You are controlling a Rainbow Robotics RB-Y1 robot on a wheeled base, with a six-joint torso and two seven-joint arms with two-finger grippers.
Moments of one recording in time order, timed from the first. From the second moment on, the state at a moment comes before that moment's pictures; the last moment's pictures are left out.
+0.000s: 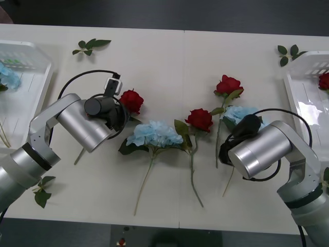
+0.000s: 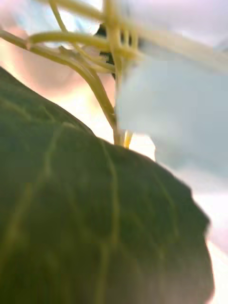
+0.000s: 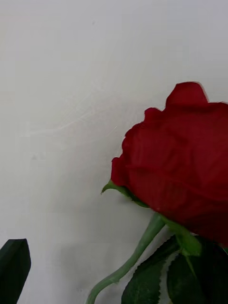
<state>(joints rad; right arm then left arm) -0.22 -0.40 0.40 -1.83 -0.14 1.51 0.73 -0.53 0.55 -0.62 -1.53 0.18 0.96 -1.03</state>
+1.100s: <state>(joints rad) -0.12 -0.49 -0.32 -2.47 -1.02 1.68 1.48 -0.53 0.56 -0.62 -1.42 0.23 0.80 -1.03</state>
